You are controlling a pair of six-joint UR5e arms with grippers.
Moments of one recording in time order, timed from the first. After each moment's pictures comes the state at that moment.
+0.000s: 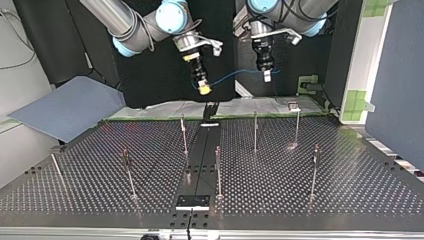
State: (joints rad) left arm -0.42 -1.77 -2.33 -2.18 -2.18 -1.60; right arm 2.40 -1.11 1.80 -0.59 1.70 1.57
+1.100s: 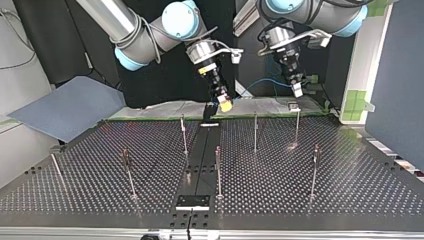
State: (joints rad) left arm -0.32 -1.48 -2.21 -2.47 -2.25 -1.65; right arm 2.46 -1.14 1.57 -0.48 1.65 1.63
